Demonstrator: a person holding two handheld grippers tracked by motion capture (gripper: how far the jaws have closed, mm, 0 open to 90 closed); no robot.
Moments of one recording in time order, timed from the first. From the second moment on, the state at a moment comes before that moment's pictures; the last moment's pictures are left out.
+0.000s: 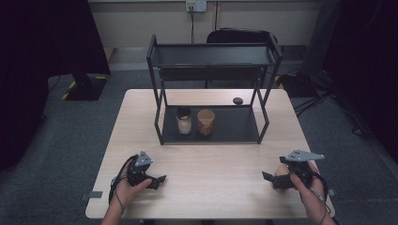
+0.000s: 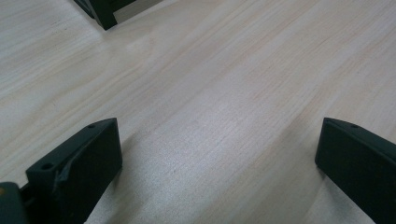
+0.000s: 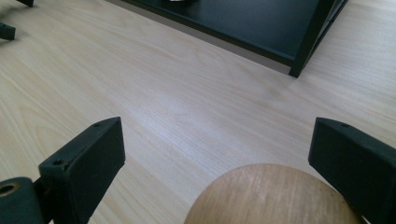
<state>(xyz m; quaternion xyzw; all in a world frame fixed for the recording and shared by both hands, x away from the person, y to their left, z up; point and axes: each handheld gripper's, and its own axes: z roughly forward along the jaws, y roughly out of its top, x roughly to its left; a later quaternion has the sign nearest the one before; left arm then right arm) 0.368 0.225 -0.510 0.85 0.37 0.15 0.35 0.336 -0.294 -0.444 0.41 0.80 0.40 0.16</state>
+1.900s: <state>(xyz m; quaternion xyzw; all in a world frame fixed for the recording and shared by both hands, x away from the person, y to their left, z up) 0.368 0.225 -0.510 0.85 0.37 0.15 0.36 0.311 -0.326 -0.475 0.41 0.80 0.40 0.17</state>
